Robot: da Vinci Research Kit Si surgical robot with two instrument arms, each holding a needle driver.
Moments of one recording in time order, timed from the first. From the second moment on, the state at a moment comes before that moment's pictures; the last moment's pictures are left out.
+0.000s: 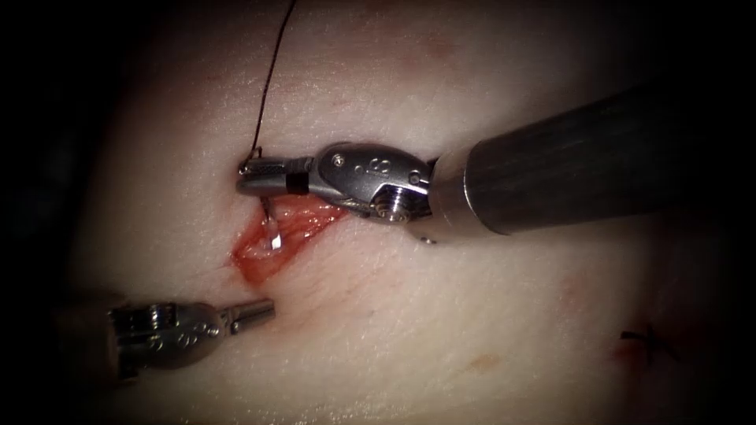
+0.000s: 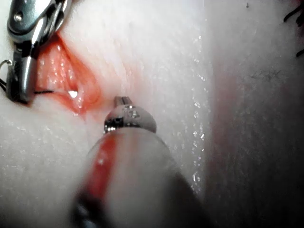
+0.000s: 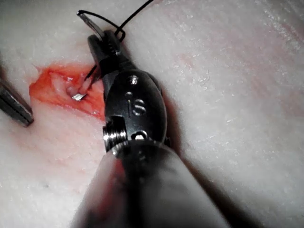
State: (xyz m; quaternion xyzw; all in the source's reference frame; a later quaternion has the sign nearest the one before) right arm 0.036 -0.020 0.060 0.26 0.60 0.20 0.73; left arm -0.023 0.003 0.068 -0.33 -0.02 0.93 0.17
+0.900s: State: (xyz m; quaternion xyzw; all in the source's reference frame) right arm 0.036 -0.024 0.058 0.35 0.56 0.23 0.72; left arm -0.023 0.003 0.068 -0.33 -0.02 0.93 0.16
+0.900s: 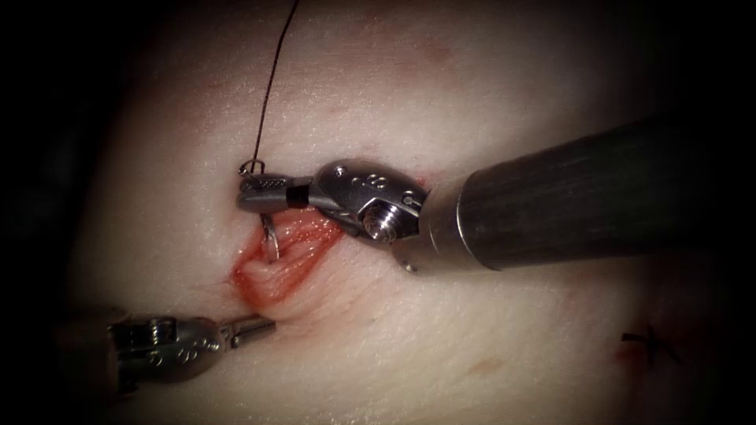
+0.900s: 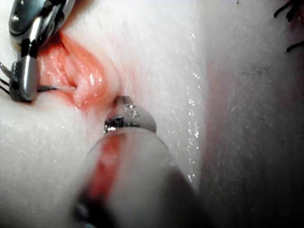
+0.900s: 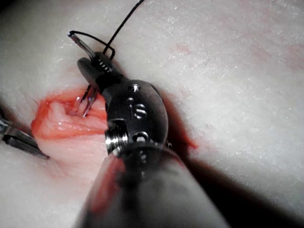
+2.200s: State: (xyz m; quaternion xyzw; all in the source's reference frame) right arm 0.035 -0.029 0.056 0.56 0.44 0.35 0.61; left arm -0.022 0.003 0.068 -0.33 -0.02 0.93 0.16
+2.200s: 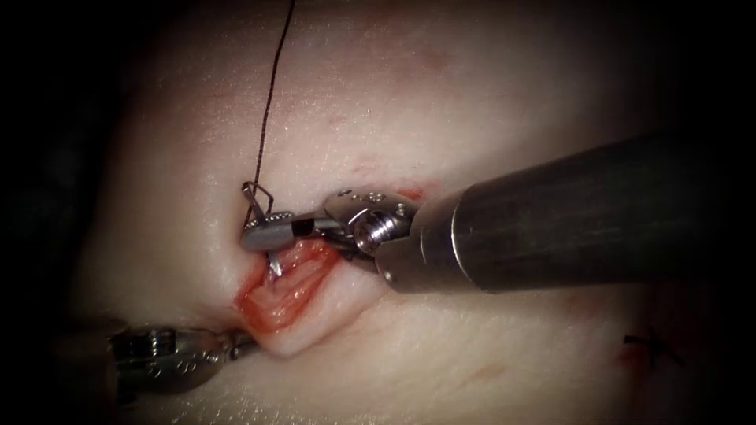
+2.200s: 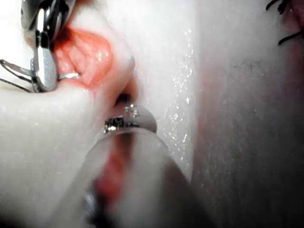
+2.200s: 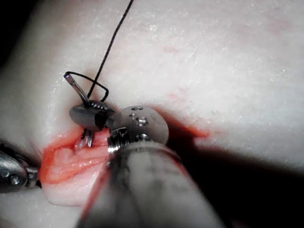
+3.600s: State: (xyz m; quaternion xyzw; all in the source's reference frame) right arm 0.035 -0.032 0.052 0.63 0.38 0.39 0.55; left arm -0.022 0.003 0.069 -0.33 -0.02 0.93 0.16
